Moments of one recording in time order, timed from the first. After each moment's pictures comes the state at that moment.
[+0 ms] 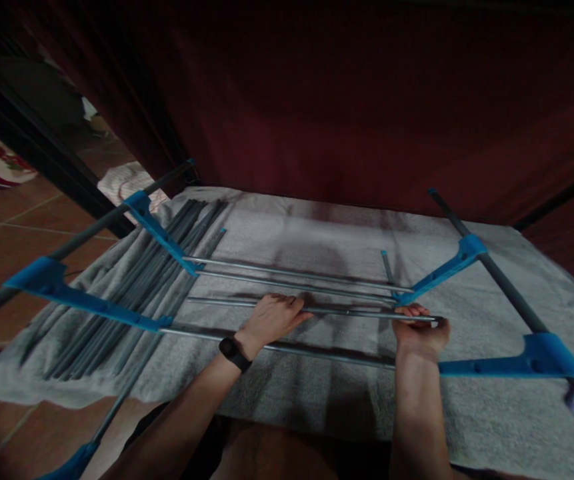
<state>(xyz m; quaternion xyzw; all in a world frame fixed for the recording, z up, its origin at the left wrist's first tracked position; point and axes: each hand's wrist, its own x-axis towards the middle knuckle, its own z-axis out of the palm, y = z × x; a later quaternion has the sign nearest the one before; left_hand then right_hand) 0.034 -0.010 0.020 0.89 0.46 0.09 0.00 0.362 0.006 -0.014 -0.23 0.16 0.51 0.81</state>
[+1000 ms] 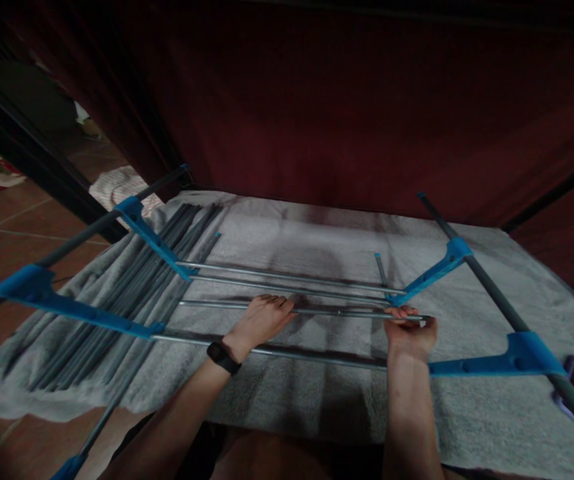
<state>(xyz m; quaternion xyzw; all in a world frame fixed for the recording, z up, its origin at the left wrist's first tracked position) 0.023 -0.004 0.017 0.89 0.44 0.09 -0.01 0.360 0.010 -0.016 -0.28 0.15 0.51 0.80</state>
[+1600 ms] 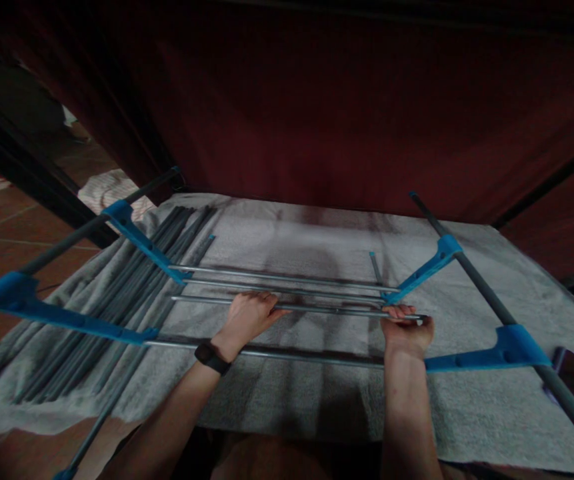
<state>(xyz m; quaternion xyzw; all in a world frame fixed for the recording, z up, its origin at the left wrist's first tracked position) 0.012 0.000 0.029 0.85 0.53 0.08 0.00 0.358 0.007 -0.011 -0.24 0.16 0.51 0.81</state>
